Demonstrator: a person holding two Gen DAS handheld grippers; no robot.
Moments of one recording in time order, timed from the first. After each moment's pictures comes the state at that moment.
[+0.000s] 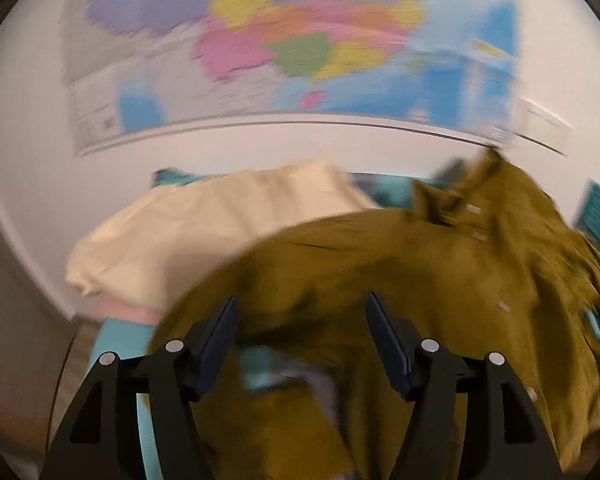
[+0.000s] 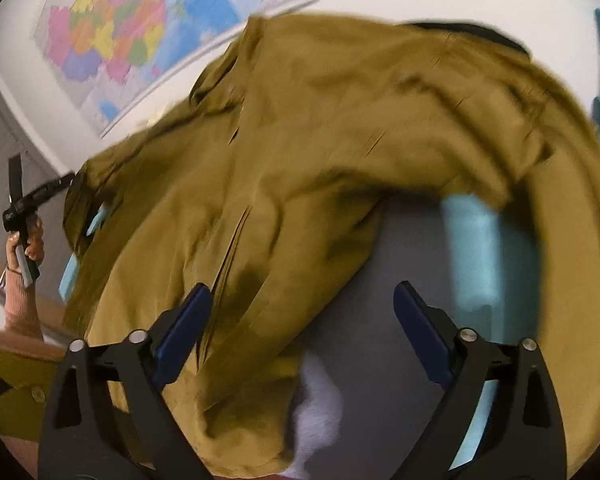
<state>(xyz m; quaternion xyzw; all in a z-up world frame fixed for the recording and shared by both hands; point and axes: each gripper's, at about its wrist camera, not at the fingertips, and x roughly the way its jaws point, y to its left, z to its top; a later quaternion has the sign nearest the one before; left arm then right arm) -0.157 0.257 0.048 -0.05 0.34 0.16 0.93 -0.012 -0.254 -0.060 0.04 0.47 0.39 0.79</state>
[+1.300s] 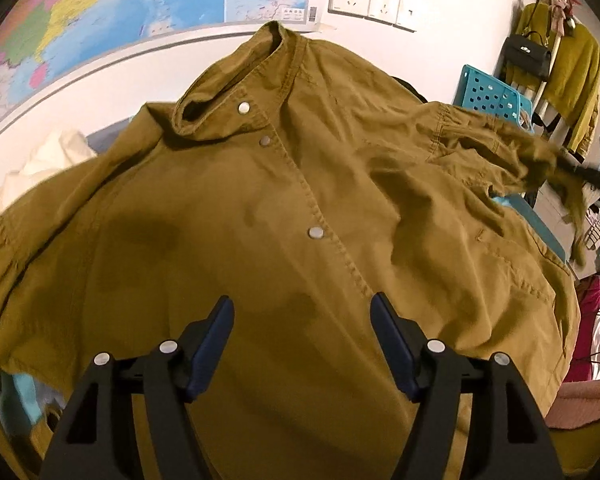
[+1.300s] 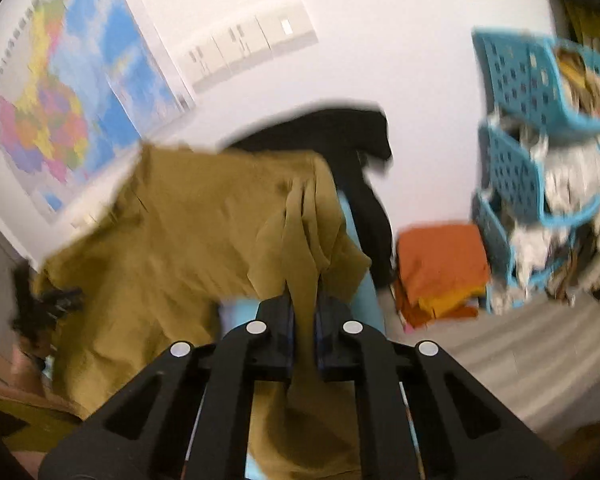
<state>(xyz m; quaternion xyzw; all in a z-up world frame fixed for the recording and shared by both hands) -0.050 0.093 -0.028 0.00 0.44 -0.08 0.90 0.054 -0.417 0.064 0.09 0.38 0.27 0.88</state>
